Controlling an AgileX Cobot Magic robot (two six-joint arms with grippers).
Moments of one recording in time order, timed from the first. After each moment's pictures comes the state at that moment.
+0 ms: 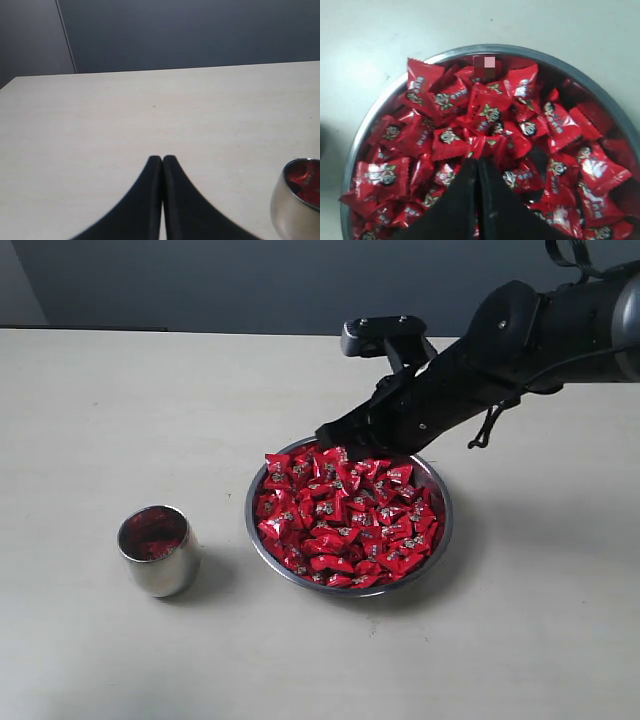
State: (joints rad) left arm 0.12 0.00 0.00 0.05 0.29 -0.02; right arm 0.62 1.81 -1.11 0.59 0.46 -0.45
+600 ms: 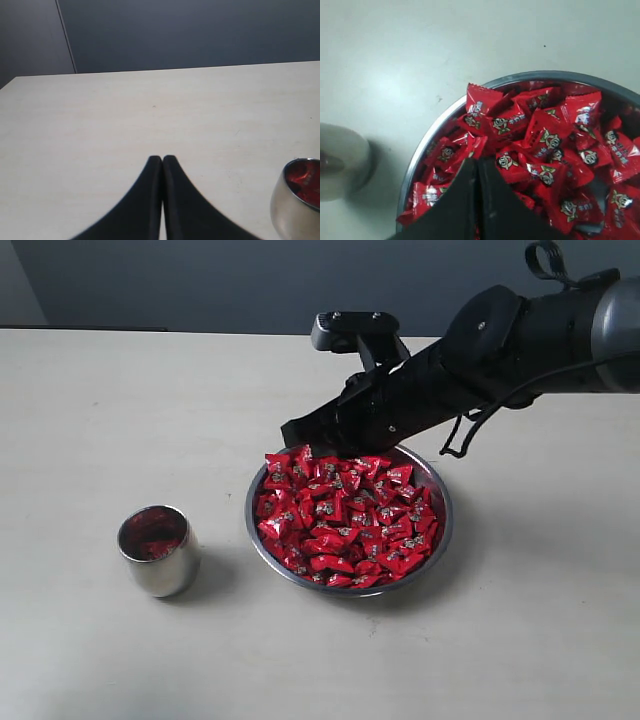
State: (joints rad) left arm 0.12 0.00 0.00 0.05 0.29 -0.02; right arm 0.69 1.81 -1.11 0.80 0.40 -0.59
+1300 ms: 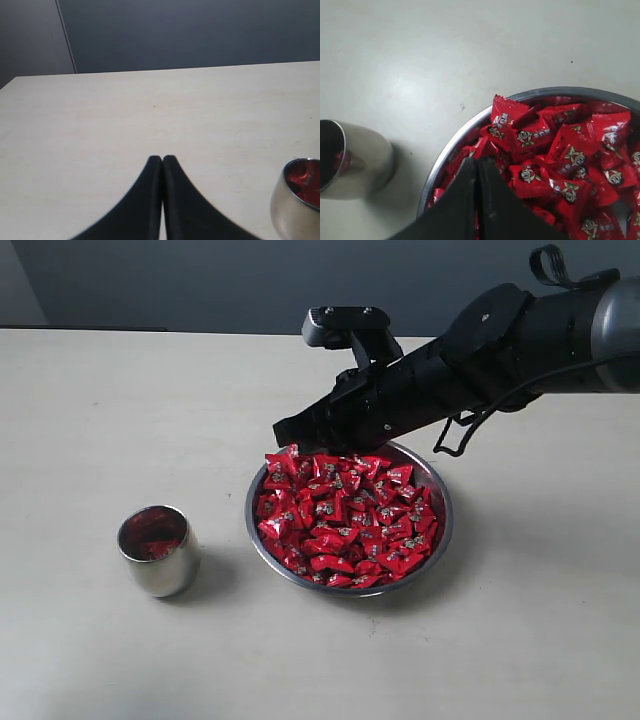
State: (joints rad) left arm 0.12 0.00 0.00 0.05 0.29 -0.02; right arm 0.69 1.81 -1.11 0.97 0.42 -0.79
